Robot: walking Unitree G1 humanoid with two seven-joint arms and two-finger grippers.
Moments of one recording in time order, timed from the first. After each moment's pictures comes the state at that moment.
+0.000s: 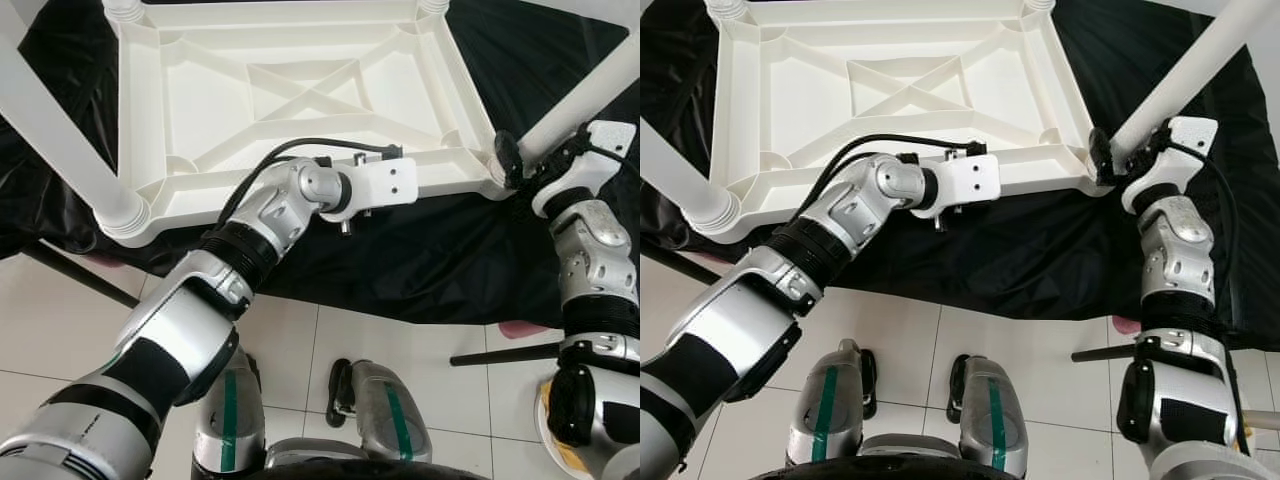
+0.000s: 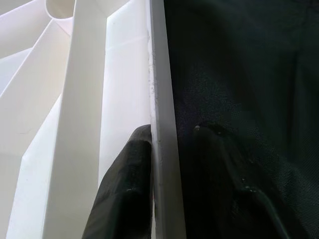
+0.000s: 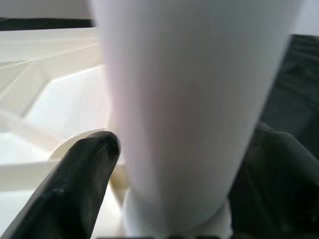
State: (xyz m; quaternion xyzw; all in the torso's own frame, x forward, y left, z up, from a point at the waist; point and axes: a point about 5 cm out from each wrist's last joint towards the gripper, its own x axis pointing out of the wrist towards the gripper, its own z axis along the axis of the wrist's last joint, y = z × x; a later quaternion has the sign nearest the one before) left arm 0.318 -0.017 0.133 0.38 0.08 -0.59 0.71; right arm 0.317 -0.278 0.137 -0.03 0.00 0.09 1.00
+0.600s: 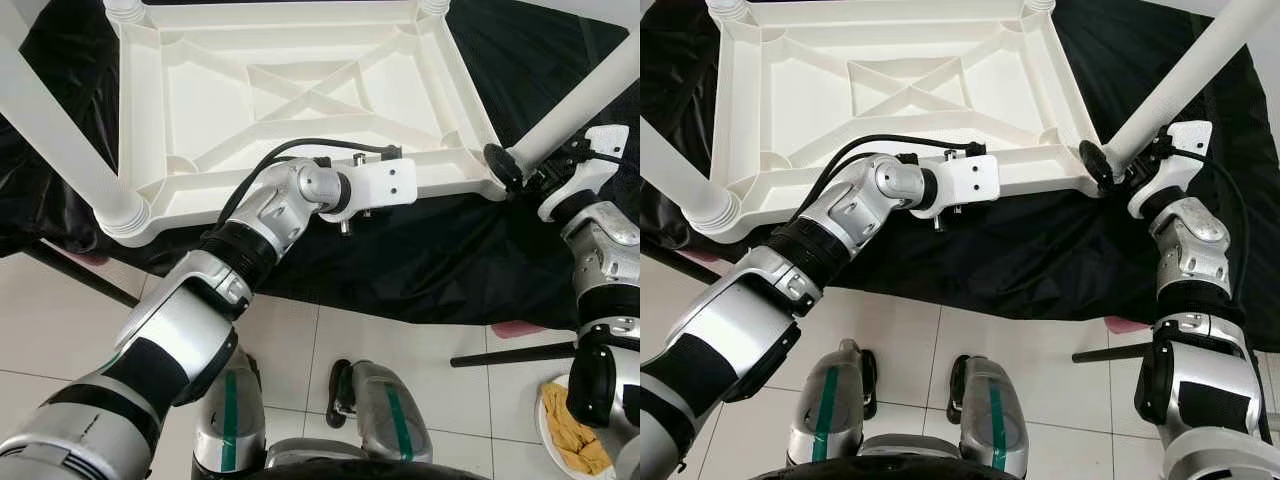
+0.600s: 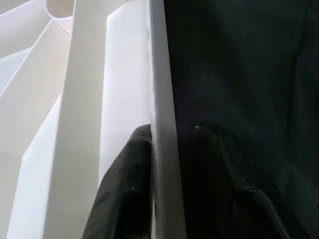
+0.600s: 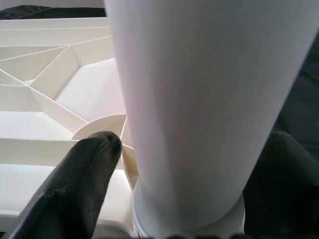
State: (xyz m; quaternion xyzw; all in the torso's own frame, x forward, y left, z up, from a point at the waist) left arm 0.318 -0.017 0.132 0.38 0.08 -0.59 0.70; right arm 0.323 -0.288 0.133 -0.03 0.01 0.15 0.99
